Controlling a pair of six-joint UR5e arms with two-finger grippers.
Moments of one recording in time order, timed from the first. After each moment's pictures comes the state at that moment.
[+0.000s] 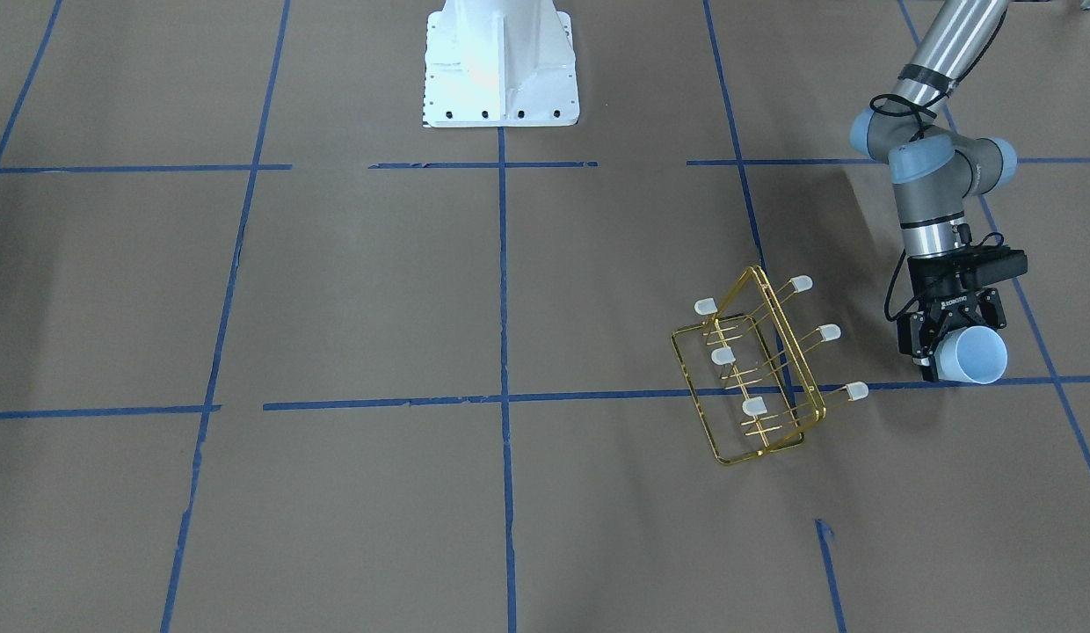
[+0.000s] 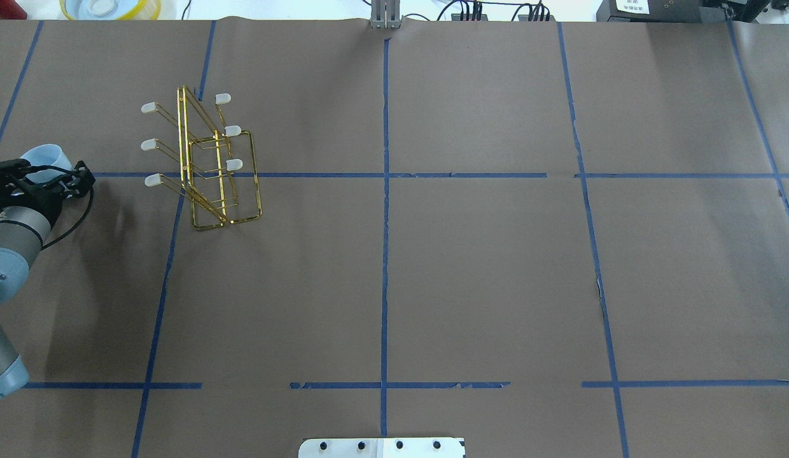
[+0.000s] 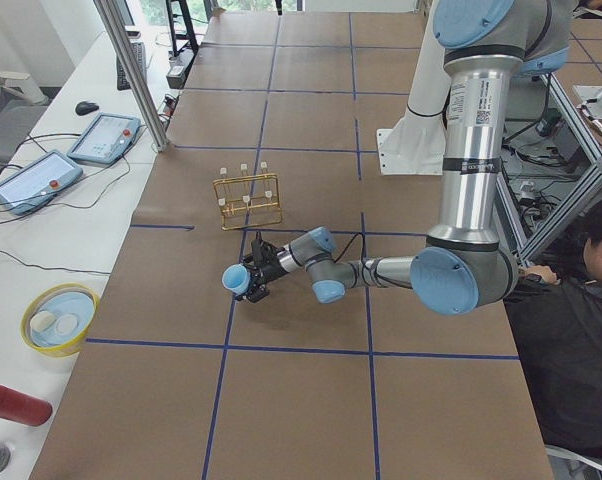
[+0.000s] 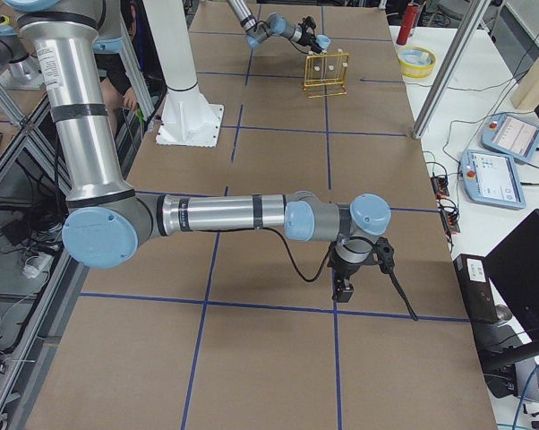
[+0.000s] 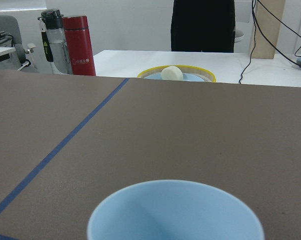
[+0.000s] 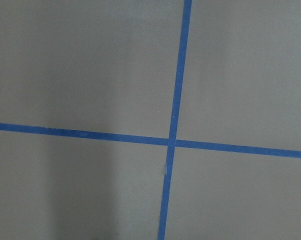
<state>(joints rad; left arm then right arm) -0.65 -1.61 -1.30 -2.73 -0.97 -1.30 1.49 -1.38 1.46 -1.67 2.30 -0.04</state>
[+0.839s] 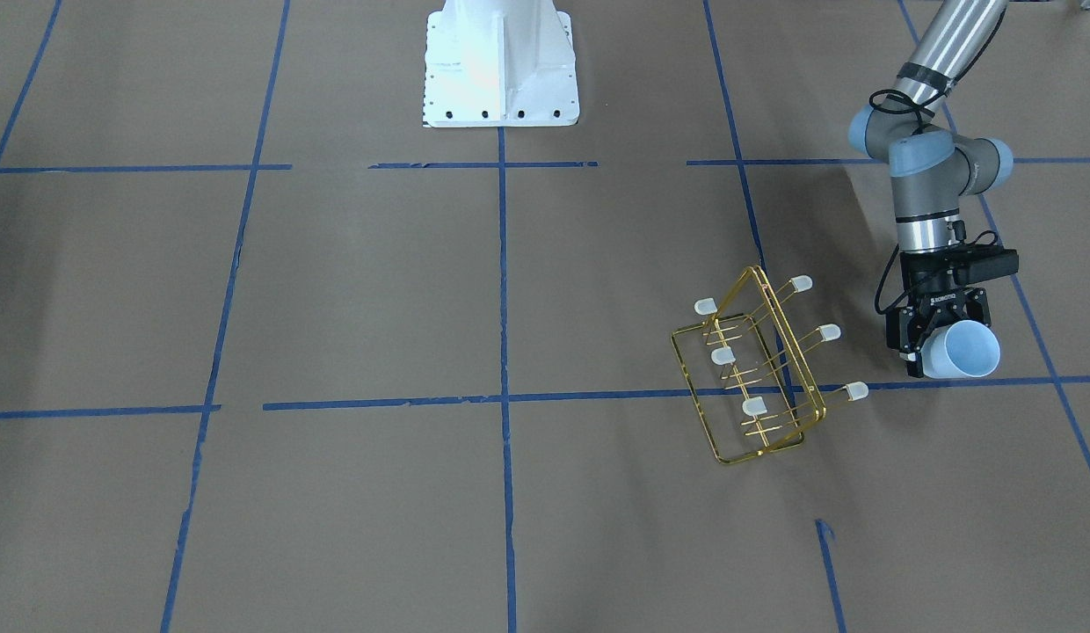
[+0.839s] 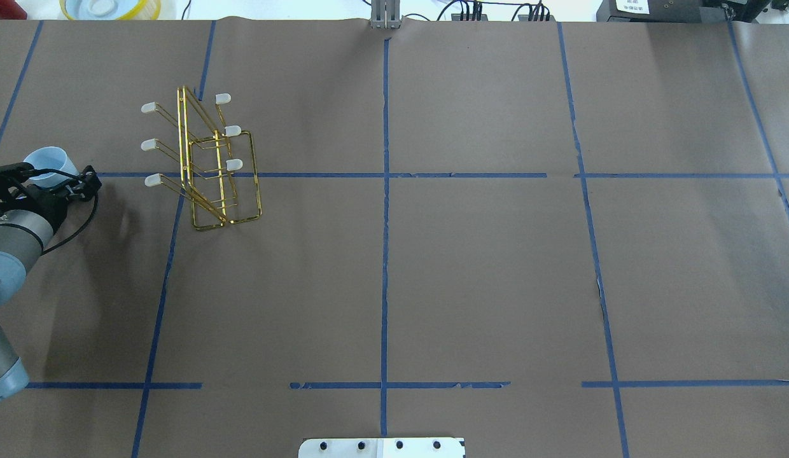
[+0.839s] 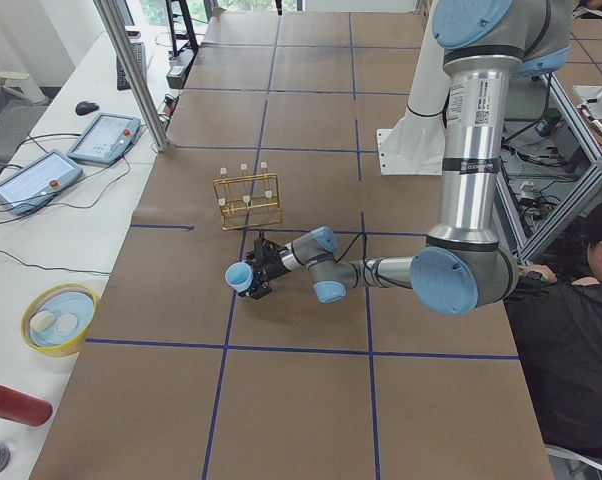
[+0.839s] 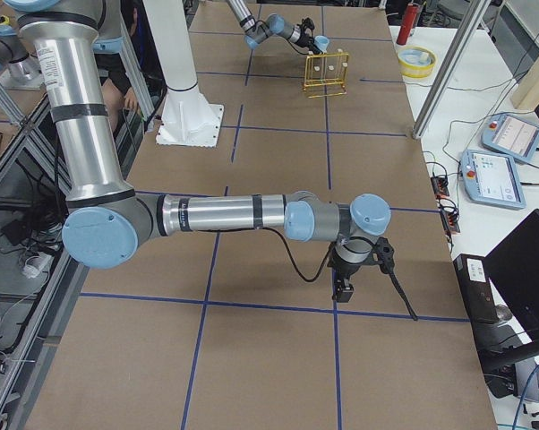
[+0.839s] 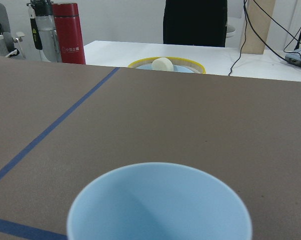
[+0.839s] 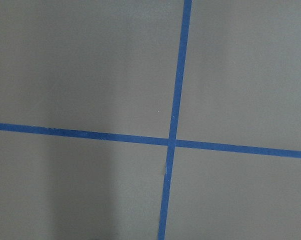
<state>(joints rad) -0.64 -1.60 -1.30 -2.78 -1.02 -1.30 1.49 -1.38 1.46 -1.67 2.30 -0.04</state>
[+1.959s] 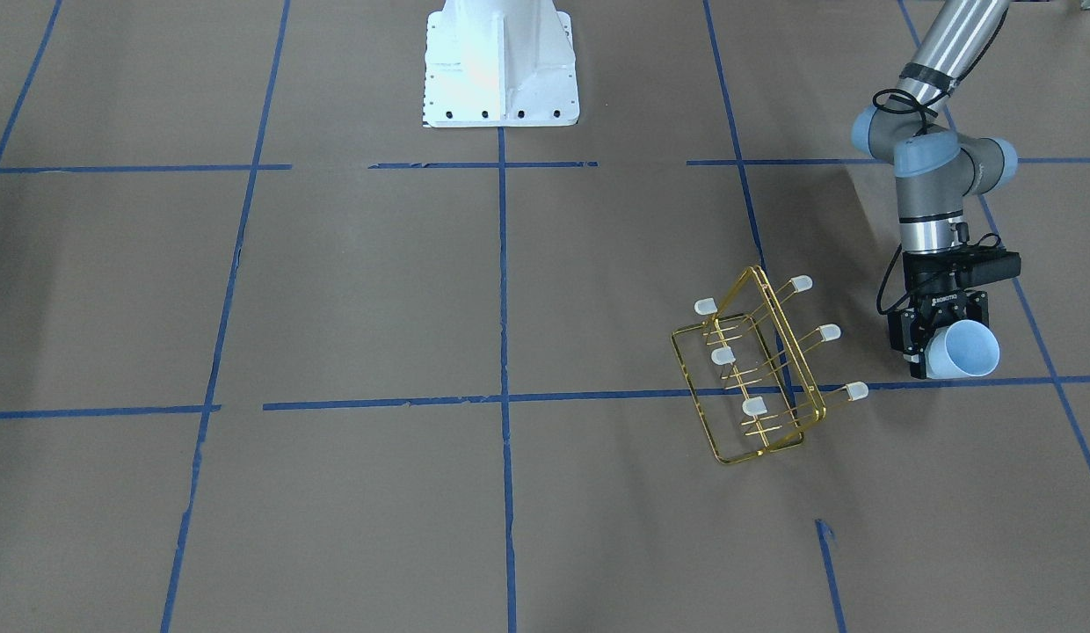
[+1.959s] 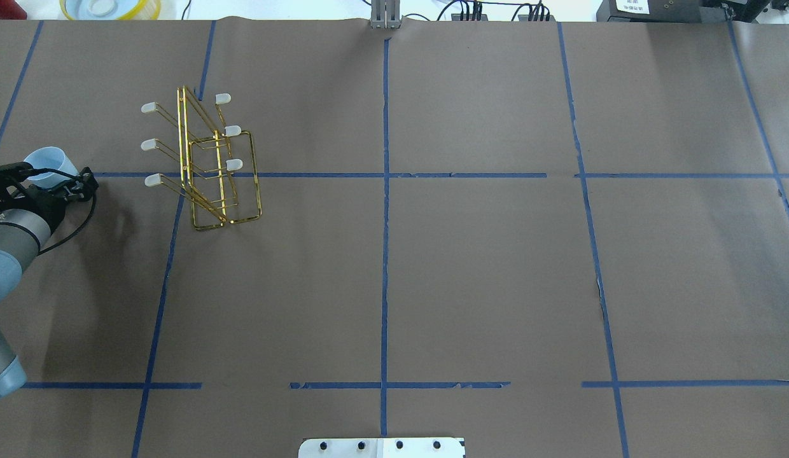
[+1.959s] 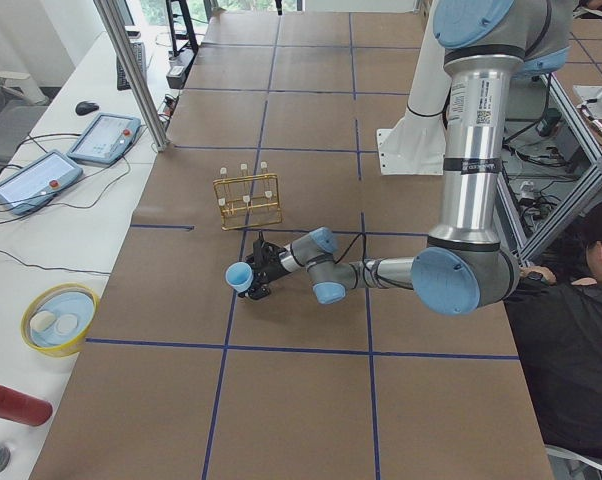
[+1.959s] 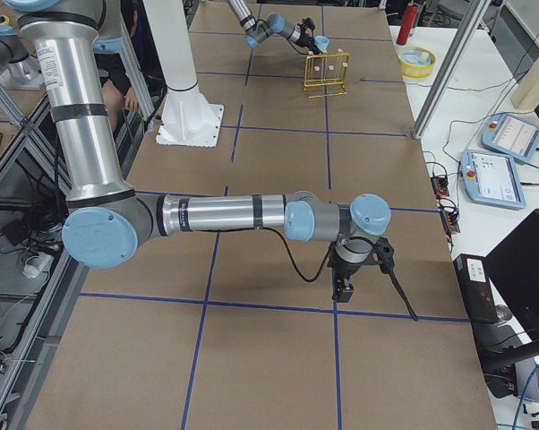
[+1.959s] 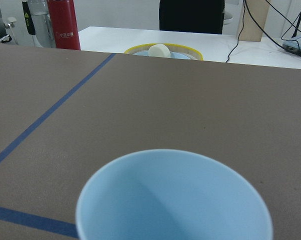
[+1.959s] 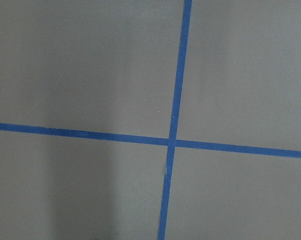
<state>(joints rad) -0.65 -1.60 -1.29 -2.78 -1.04 -1.29 1.49 -1.38 1.46 -1.67 2.30 -0.04</state>
